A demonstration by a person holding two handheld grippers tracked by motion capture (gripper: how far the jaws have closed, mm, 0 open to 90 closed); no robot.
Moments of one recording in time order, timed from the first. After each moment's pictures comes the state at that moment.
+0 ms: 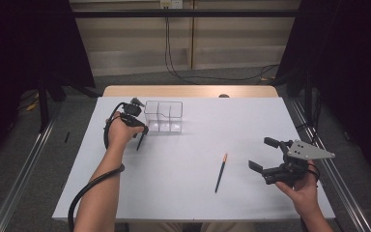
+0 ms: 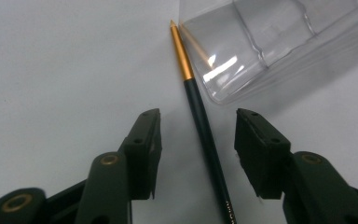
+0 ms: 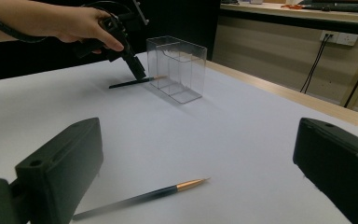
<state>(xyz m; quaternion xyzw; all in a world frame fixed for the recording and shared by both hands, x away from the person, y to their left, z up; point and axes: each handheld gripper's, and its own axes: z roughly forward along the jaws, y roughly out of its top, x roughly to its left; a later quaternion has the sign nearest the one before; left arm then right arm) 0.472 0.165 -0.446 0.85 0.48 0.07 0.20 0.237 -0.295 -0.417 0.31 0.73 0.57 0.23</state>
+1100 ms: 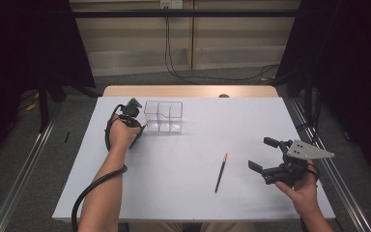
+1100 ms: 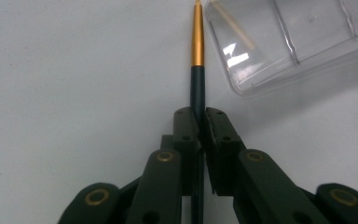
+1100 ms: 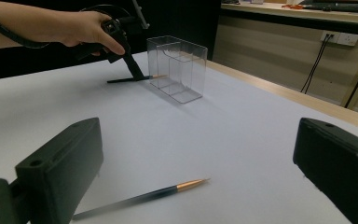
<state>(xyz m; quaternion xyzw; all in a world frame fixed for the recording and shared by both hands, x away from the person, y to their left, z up) 0.473 0.168 -0.452 0.83 0.53 0.06 0.17 0.238 -0.294 -0.417 0.31 0.73 0.57 0.23</state>
